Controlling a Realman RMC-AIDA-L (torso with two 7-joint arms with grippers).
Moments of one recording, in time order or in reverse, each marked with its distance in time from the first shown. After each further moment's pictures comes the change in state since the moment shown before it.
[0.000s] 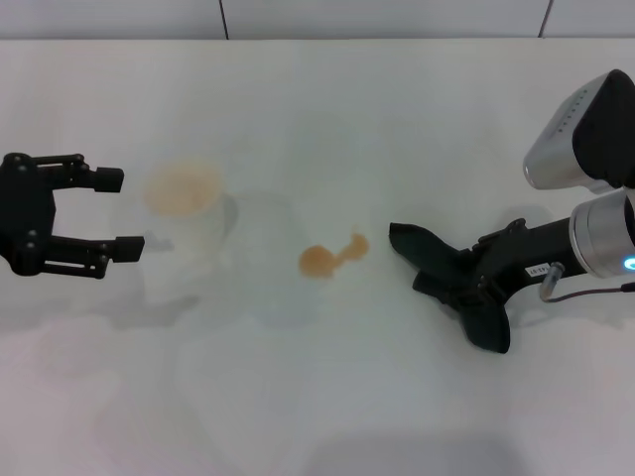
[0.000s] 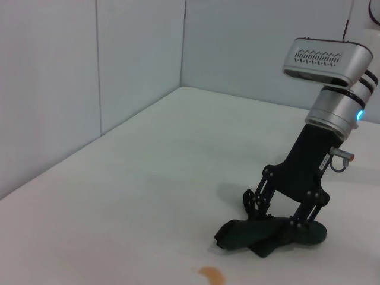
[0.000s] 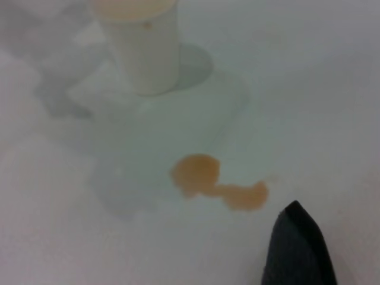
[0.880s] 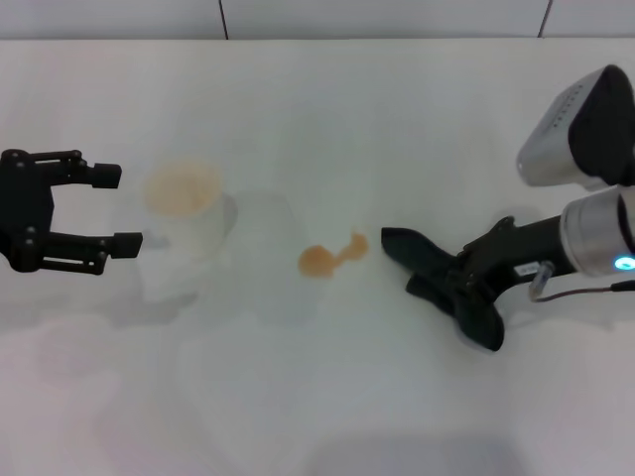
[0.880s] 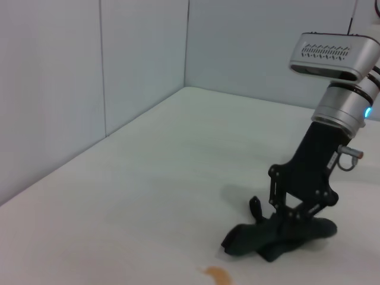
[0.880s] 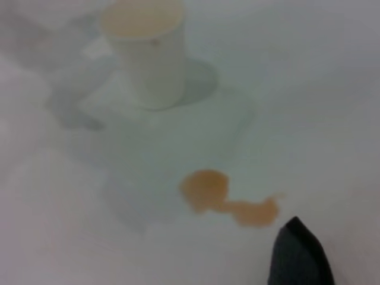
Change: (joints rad) left arm -0.001 0.000 -0.005 0.002 0.002 -0.007 0.009; right arm -0.003 0.000 -0.020 -0.021 0.027 0.006 0.008
